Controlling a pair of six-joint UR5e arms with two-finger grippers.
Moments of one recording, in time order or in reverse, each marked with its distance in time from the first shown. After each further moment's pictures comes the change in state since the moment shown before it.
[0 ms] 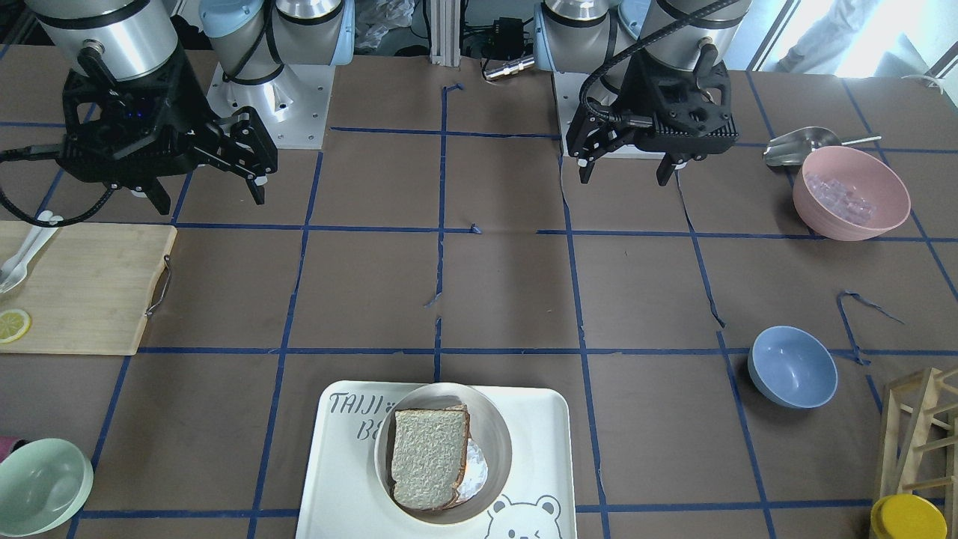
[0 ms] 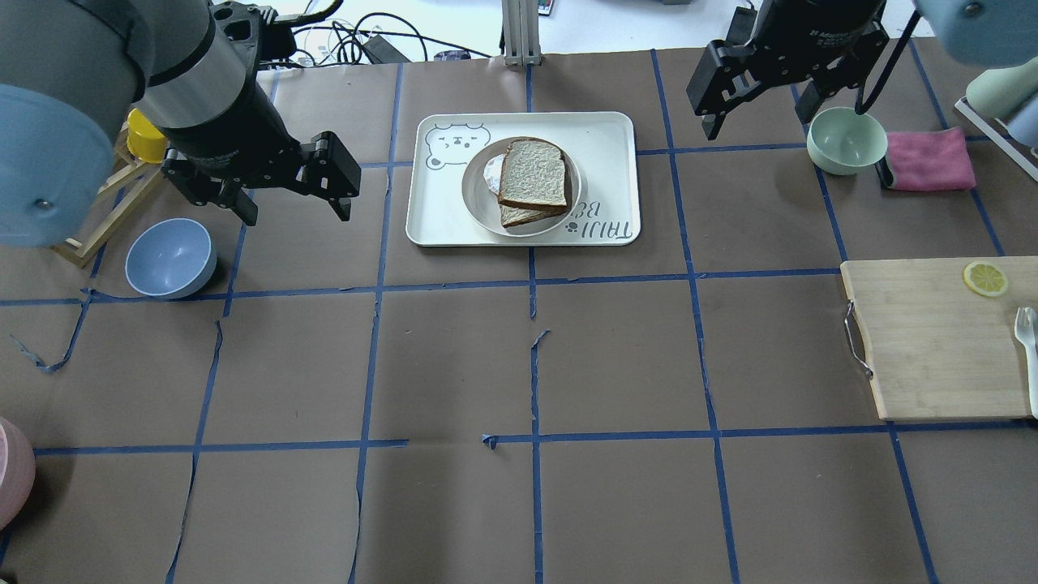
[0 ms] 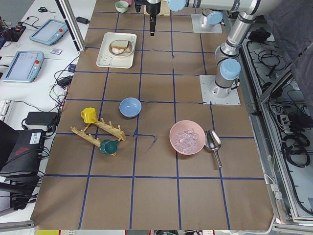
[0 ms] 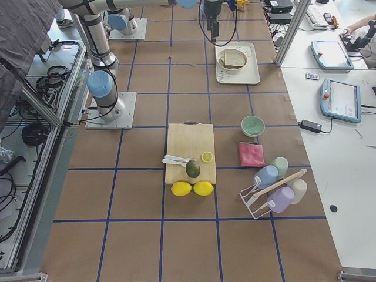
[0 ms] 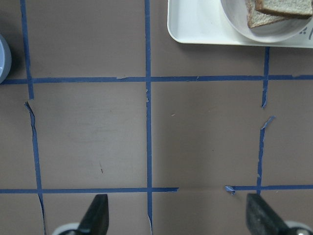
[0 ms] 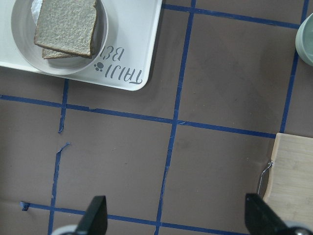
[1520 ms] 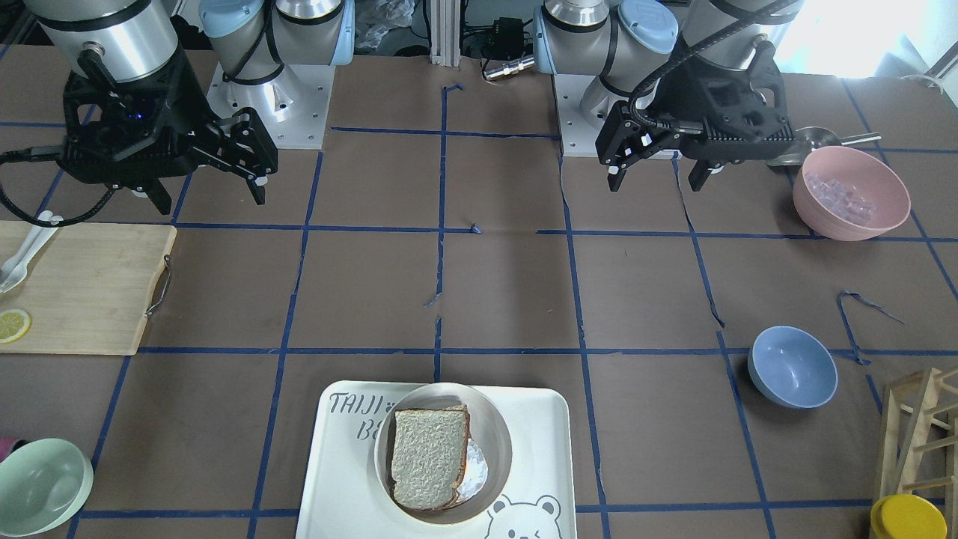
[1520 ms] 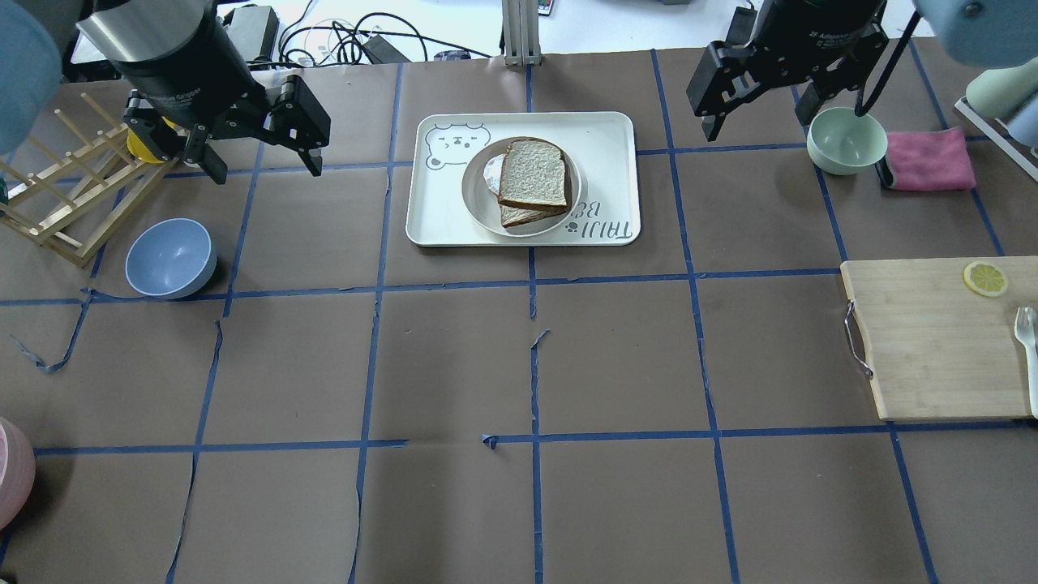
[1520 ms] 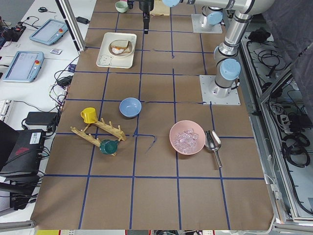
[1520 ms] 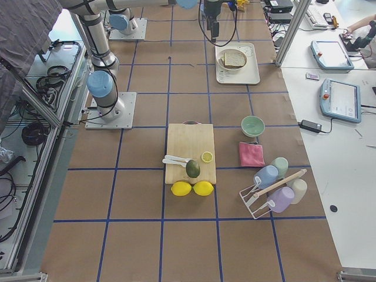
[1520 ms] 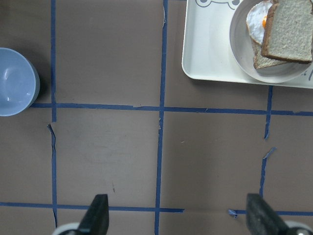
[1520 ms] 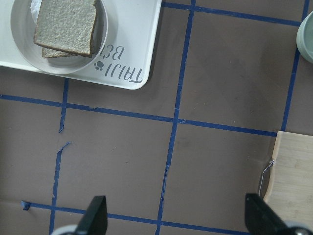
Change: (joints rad) left arm 0.045 -0.053 0.114 -0.078 0.003 0.009; right arm -0.001 0.001 0.001 0.004 0.002 0.005
